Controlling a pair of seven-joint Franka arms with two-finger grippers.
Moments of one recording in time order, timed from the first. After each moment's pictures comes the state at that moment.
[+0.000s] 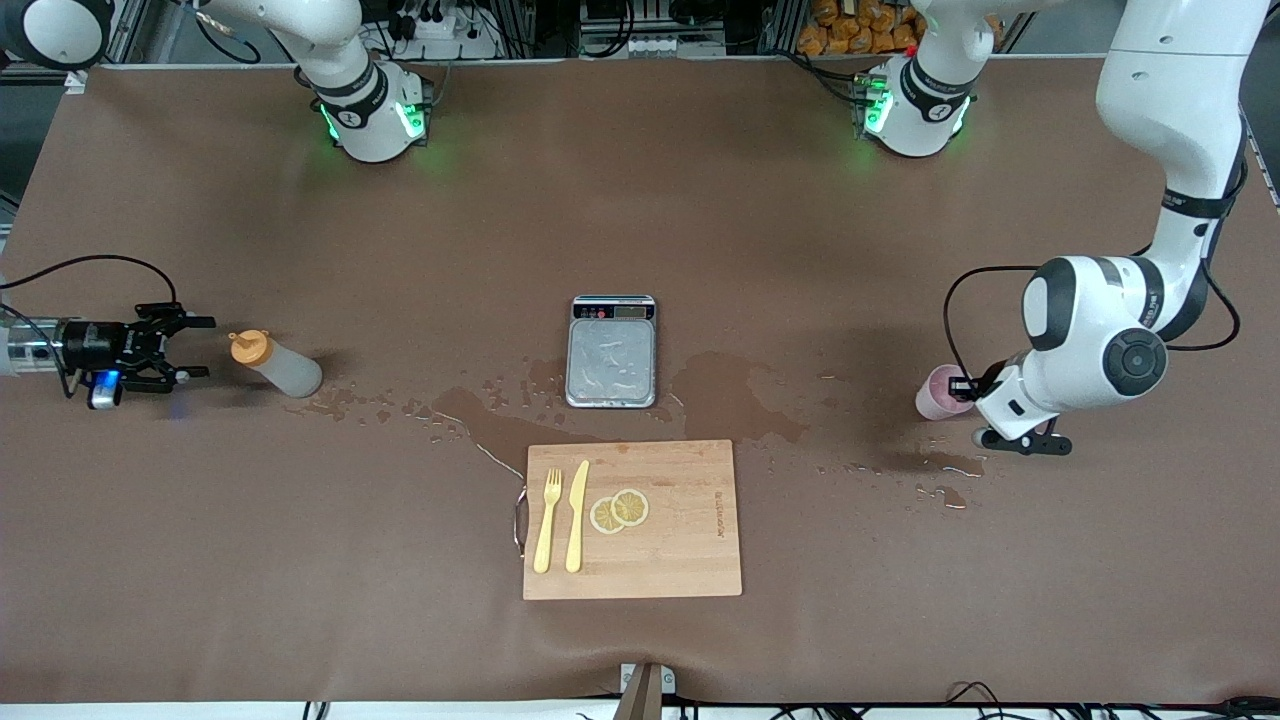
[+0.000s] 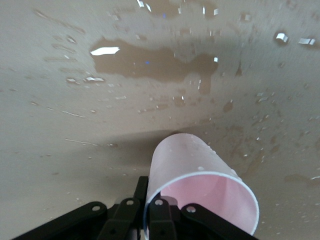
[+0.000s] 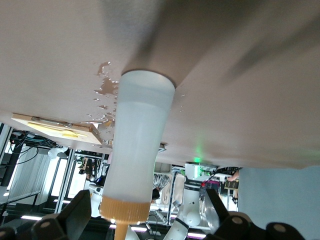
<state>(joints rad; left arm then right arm) 0.05 0.45 -0.09 -1.94 0.00 2.24 0.05 -0.72 0.80 0.08 -1.55 0.69 1.36 0.39</state>
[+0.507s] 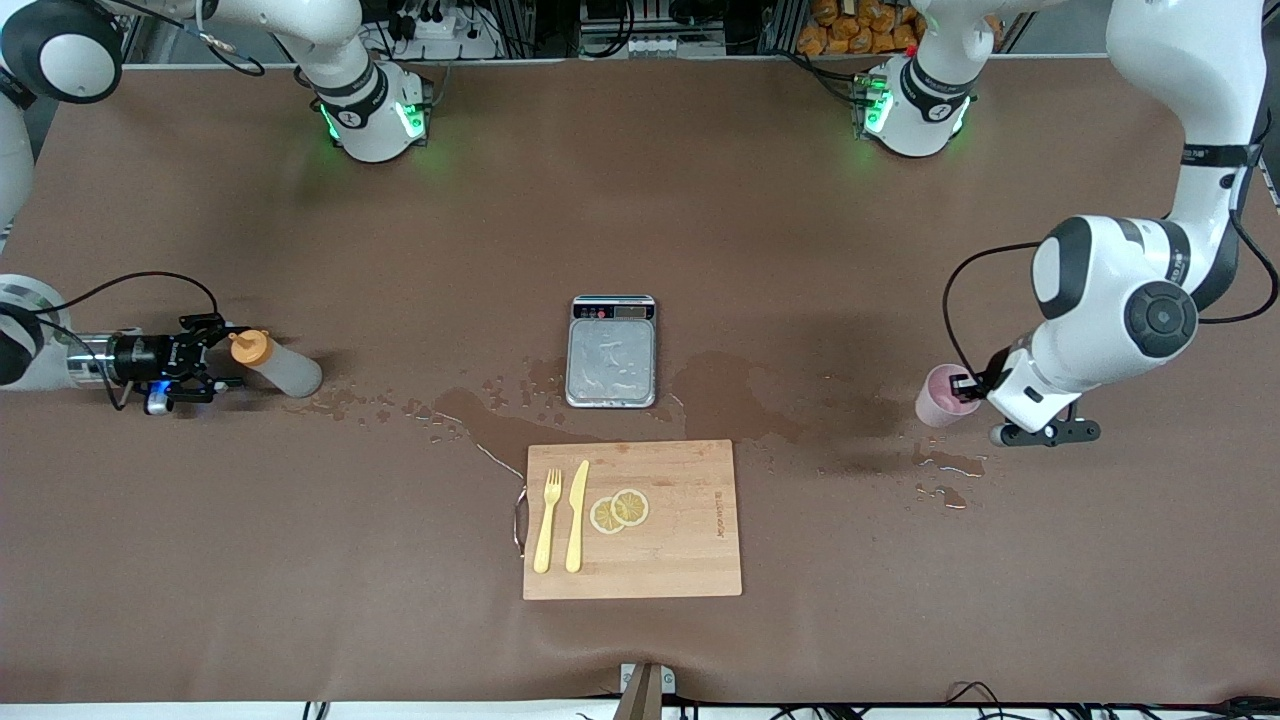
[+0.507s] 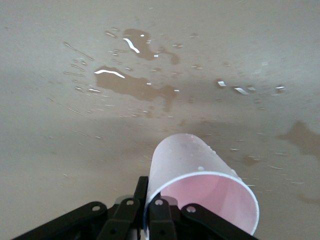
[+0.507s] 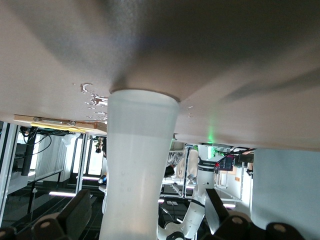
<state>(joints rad) 0.05 0.31 -0.19 -1.94 0.00 2.19 -0.21 -0.71 0.92 0.09 -1.55 0.79 1.36 0.40</state>
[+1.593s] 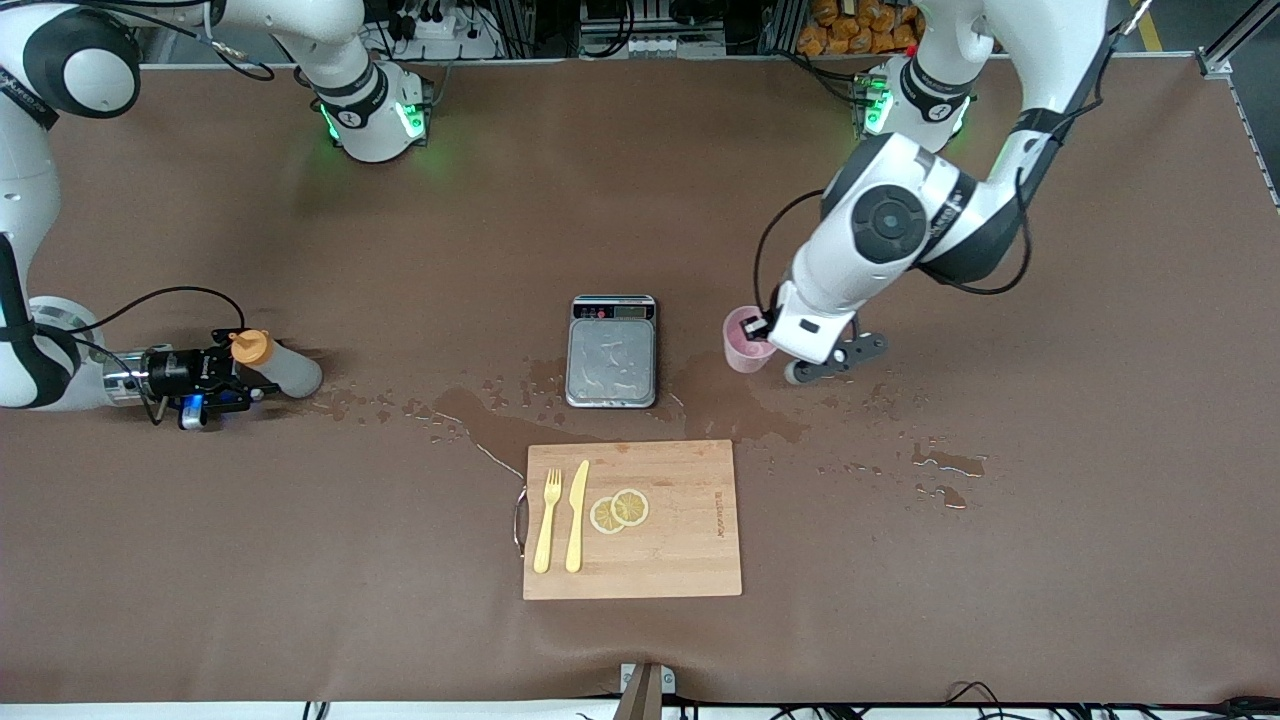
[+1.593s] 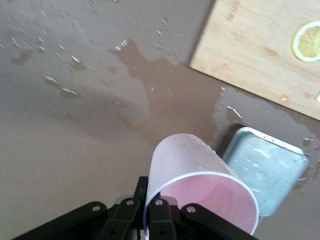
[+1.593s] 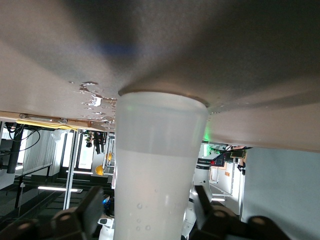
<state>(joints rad) -0.11 0.36 -0.53 -1.80 0.00 2.11 -0.99 -0.64 0.94 0.10 -1.54 0.80 1.37 0.39</state>
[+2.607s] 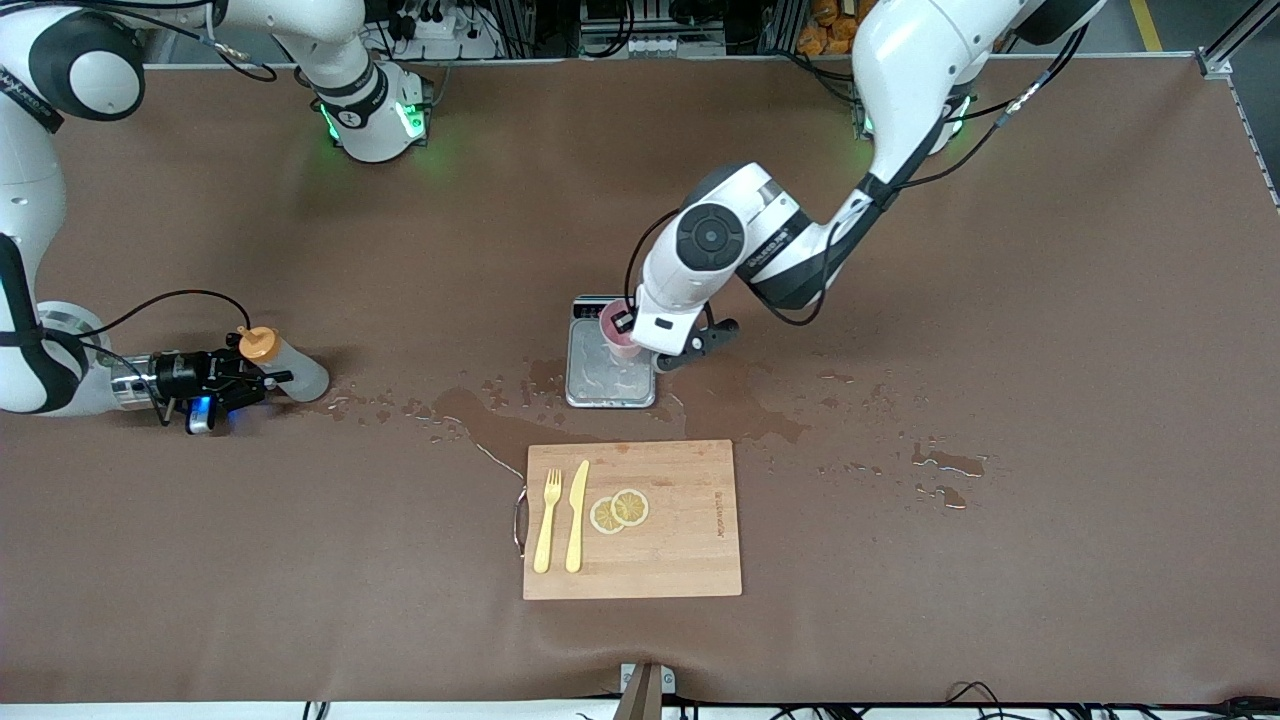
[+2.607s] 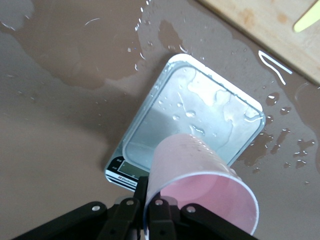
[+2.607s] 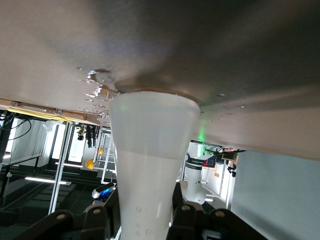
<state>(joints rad) -0.42 0.65 -0.47 -1.59 0.02 2.24 -1.33 -0.61 0.95 0.10 -1.52 0.80 1.36 0.33</state>
